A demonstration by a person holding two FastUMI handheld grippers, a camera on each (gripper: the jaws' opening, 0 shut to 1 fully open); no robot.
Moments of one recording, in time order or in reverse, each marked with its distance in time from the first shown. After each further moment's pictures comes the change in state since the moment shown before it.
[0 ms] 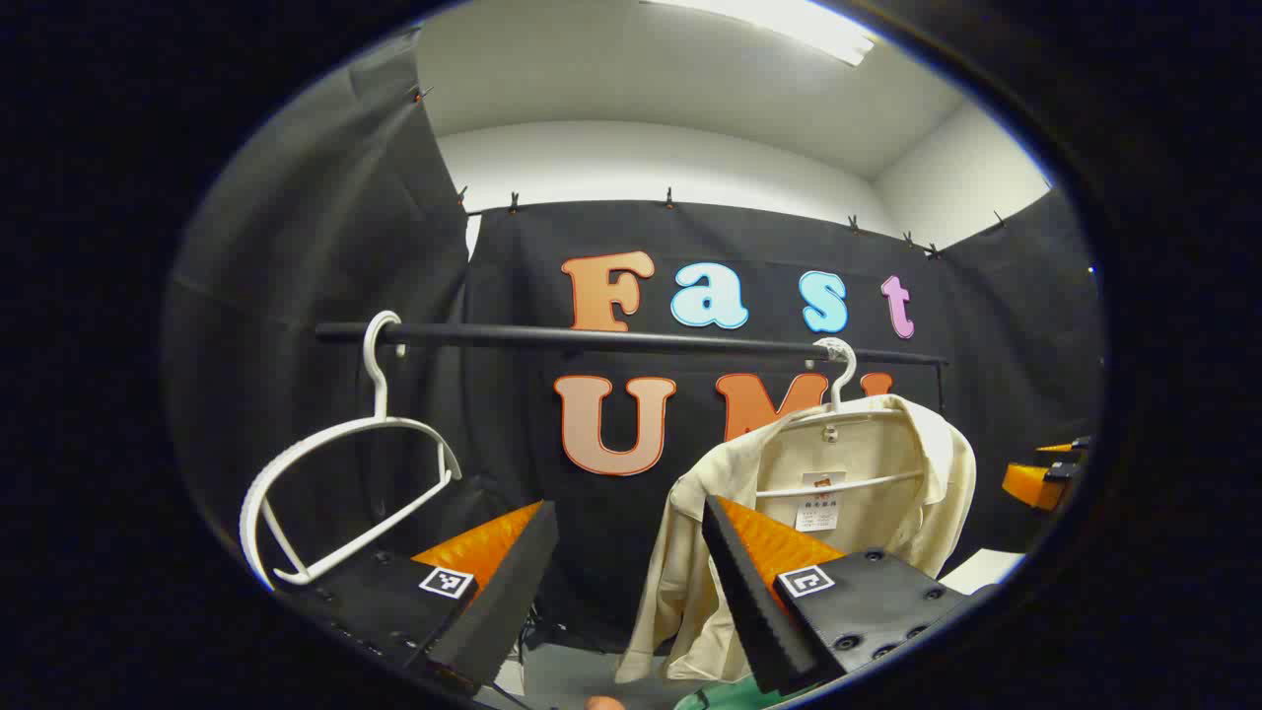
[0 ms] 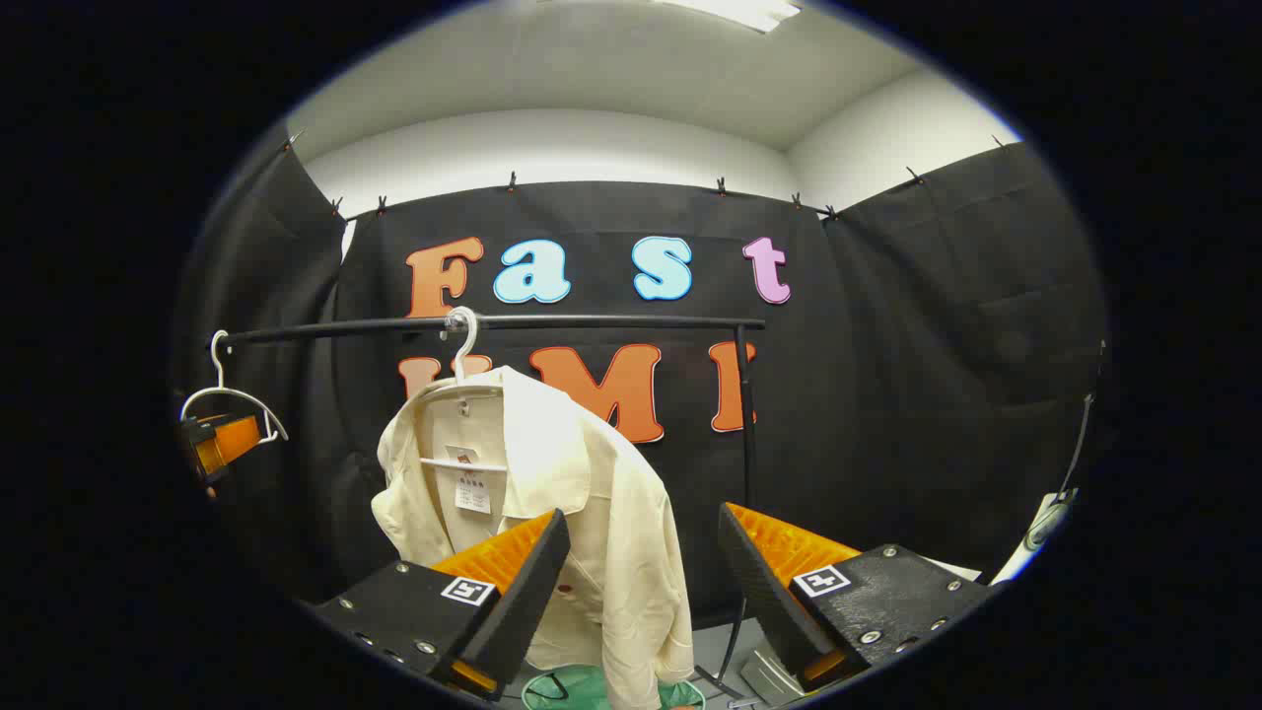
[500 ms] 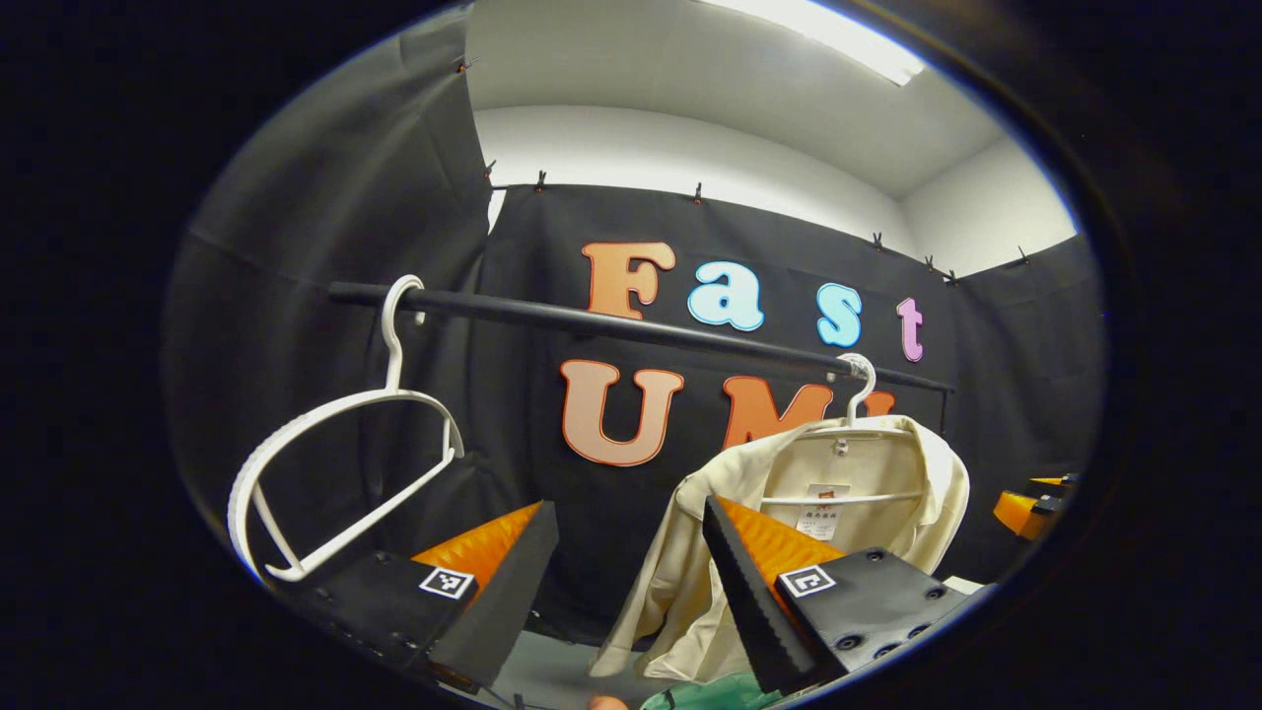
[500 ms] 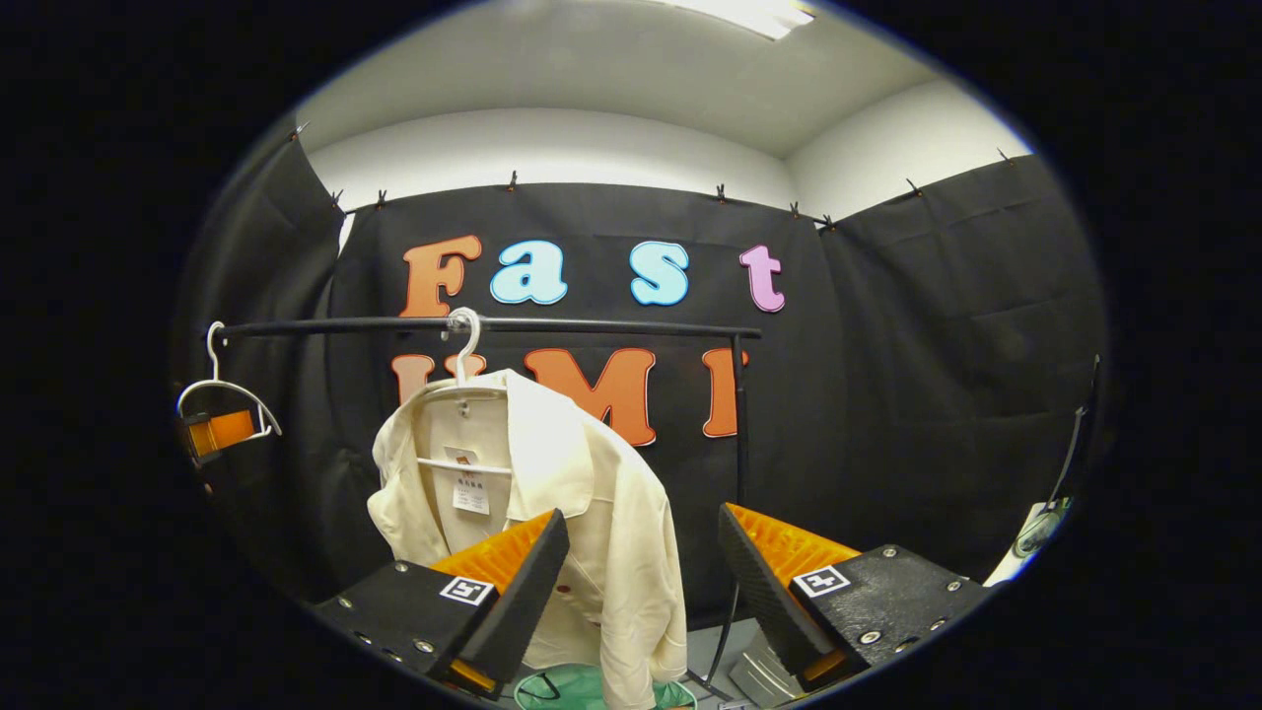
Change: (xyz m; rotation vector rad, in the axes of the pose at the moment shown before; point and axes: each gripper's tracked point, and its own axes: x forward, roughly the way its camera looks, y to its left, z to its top) left arm 0.001 0.024 -0.014 -0.120 0.063 0.008; right arm -0.006 0.002 0.002 -0.015 -0.011 -0.025
